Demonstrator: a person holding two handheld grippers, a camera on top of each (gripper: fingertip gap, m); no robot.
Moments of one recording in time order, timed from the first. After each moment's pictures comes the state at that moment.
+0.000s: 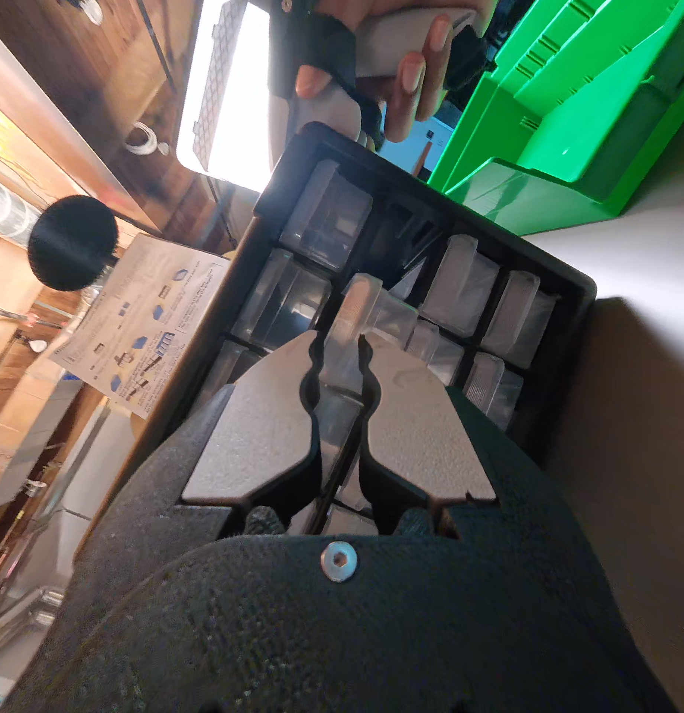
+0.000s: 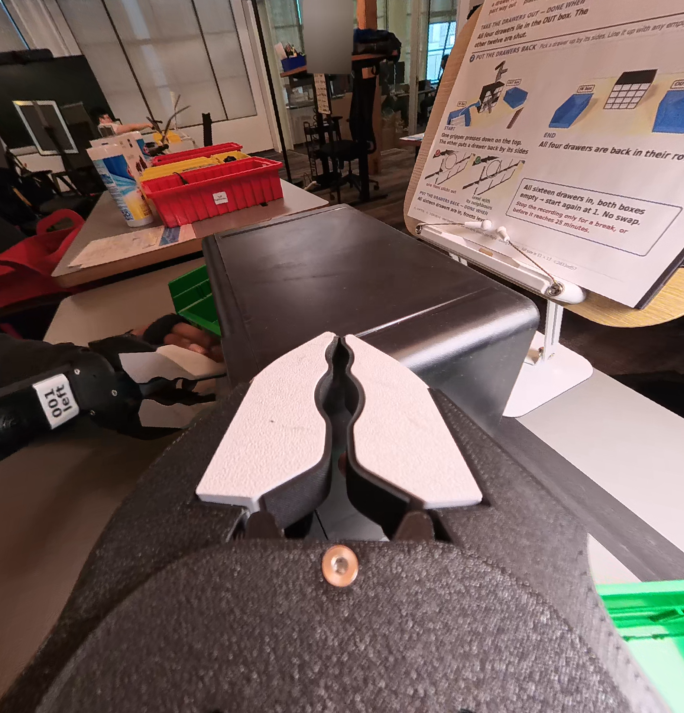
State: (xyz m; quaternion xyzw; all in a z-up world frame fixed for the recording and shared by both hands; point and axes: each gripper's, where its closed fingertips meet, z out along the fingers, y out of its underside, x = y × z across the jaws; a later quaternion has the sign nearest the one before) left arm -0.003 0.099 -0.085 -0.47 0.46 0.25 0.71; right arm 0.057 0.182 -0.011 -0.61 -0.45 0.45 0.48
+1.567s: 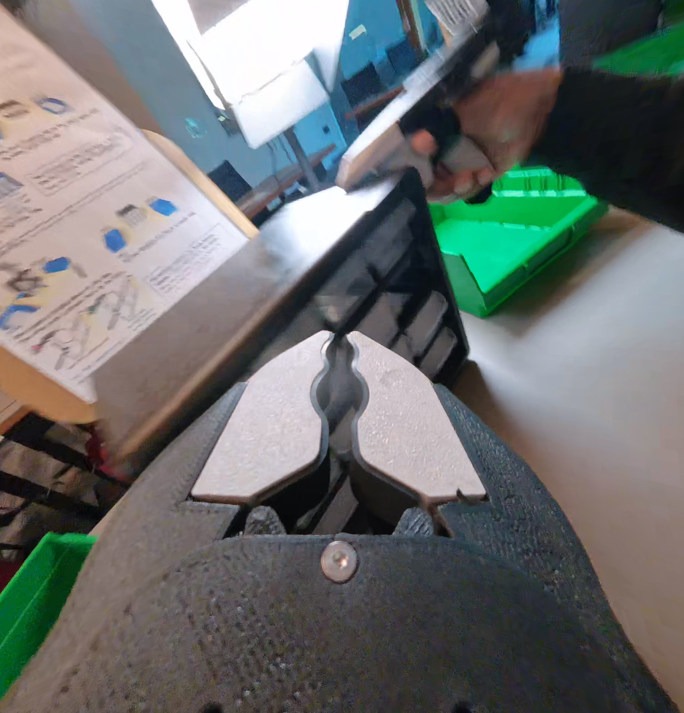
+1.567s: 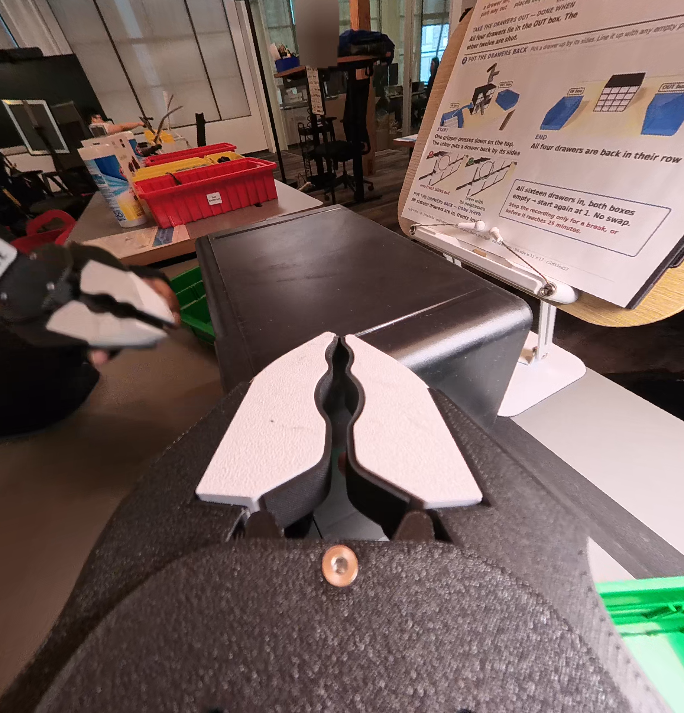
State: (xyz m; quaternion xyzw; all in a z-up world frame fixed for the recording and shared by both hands) left arm -0.038 0.071 -0.041 -0.65 0.39 -0.04 0.65; right arm 0.057 0.185 -0.011 -0.61 -0.45 0.44 0.48
